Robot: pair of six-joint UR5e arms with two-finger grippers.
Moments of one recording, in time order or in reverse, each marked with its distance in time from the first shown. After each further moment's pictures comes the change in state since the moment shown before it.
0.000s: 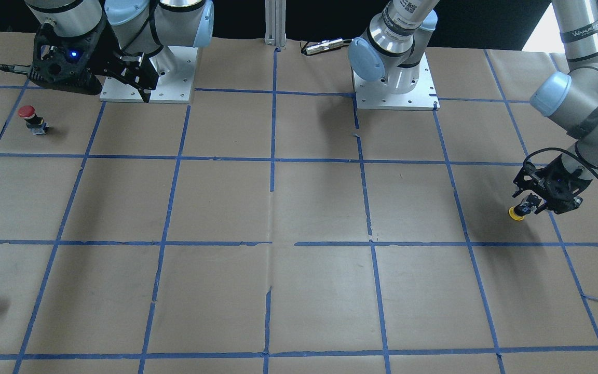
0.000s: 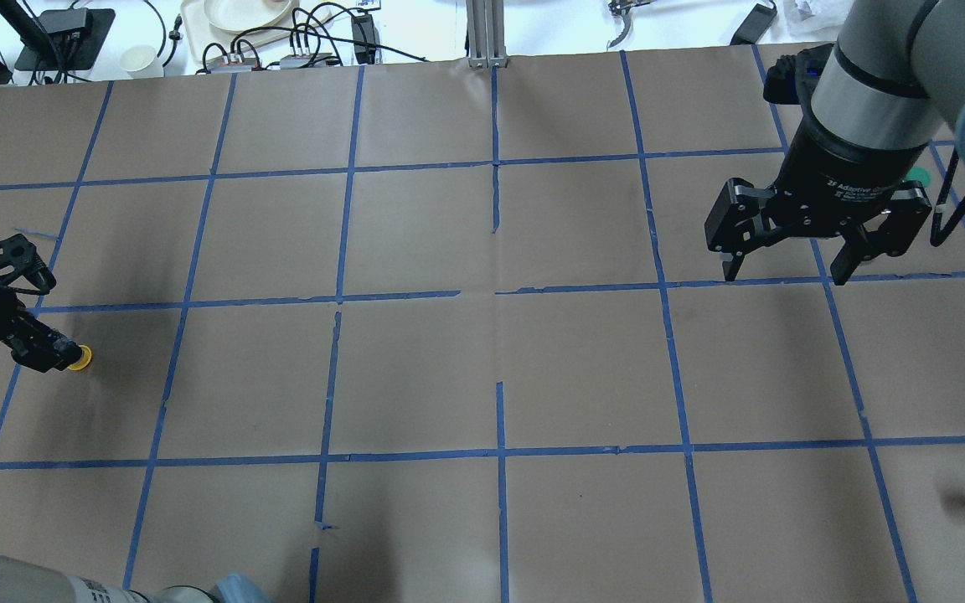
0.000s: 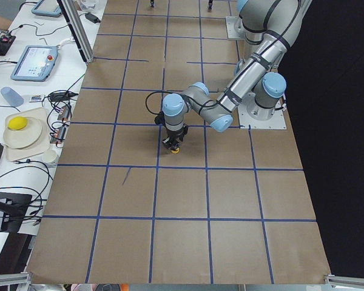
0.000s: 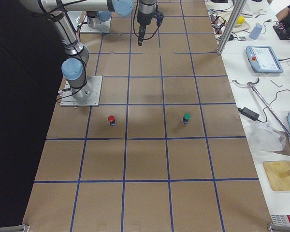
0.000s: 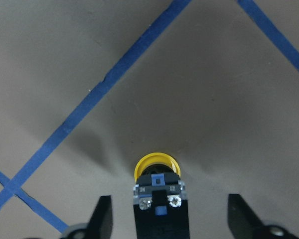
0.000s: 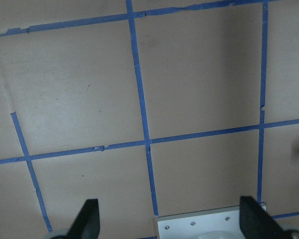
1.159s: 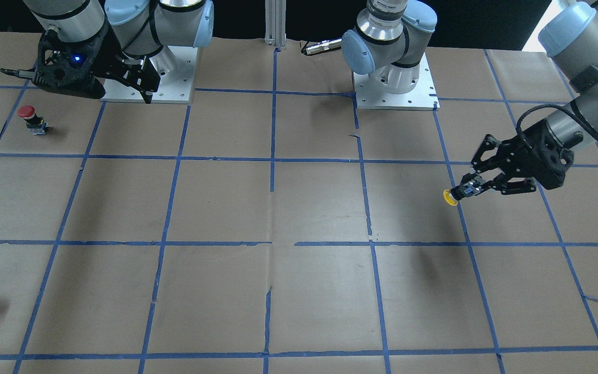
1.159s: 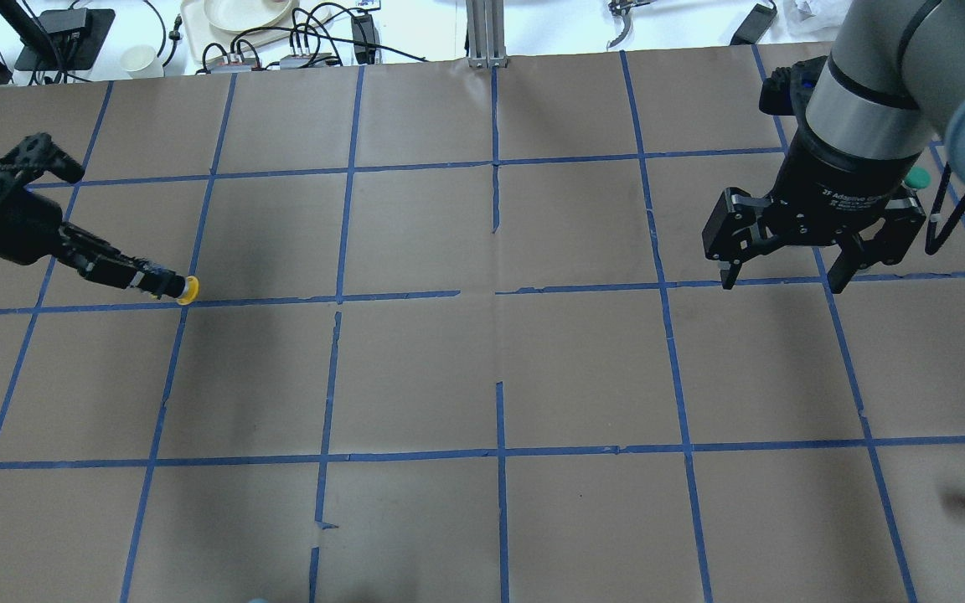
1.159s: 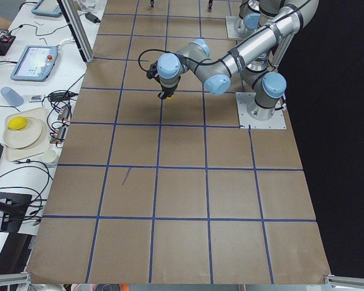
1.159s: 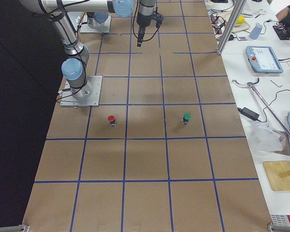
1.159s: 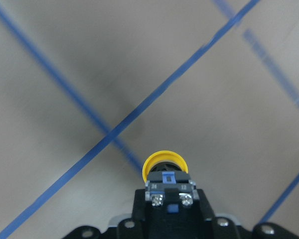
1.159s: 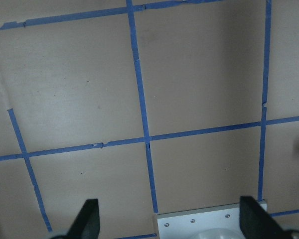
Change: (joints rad) left arm -0.225 0.222 0.154 -0.612 -0.471 -0.353; right arm 0.000 0.004 0.011 0.001 0.000 -0.002
